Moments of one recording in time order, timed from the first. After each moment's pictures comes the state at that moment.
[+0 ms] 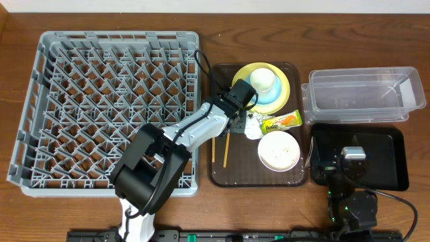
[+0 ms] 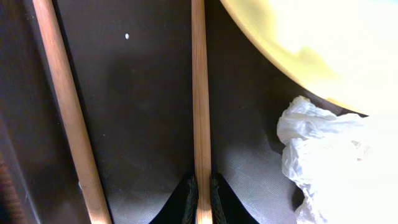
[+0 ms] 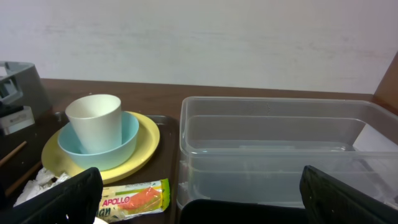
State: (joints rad) left arm -0.66 2.00 1.28 -0.56 -0.06 -0.52; right arm 0.16 0.01 0.01 -0.06 0.16 -0.01
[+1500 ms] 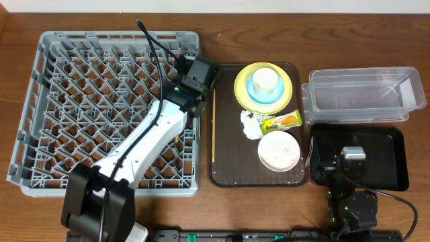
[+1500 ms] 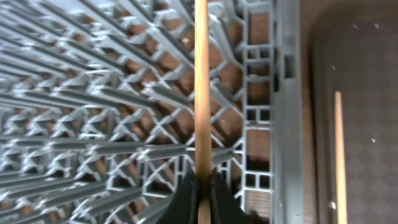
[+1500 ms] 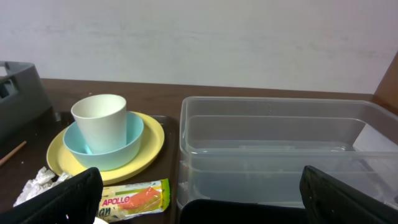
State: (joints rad) left arm -0.47 1.68 1.27 -0.71 -0.48 -0.32; right arm 0.16 0.01 0.01 -0.06 0.16 -0.01
